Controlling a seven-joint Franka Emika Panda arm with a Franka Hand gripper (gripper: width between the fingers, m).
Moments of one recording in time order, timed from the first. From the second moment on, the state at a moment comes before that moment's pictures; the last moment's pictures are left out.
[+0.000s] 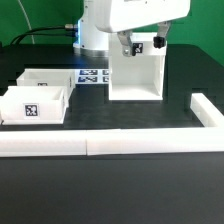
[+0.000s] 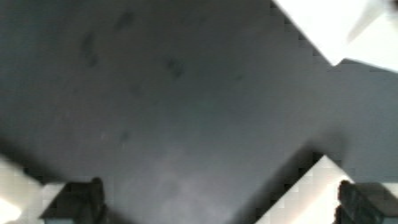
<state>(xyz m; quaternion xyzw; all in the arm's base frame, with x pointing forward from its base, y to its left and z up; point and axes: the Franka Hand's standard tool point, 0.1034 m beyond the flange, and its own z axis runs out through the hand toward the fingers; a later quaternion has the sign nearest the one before) 0.517 0.052 0.114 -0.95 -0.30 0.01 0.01</state>
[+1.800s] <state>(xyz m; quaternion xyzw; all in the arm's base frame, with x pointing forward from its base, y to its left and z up) 0.434 0.084 0.132 -1.00 0.00 0.02 0.01</state>
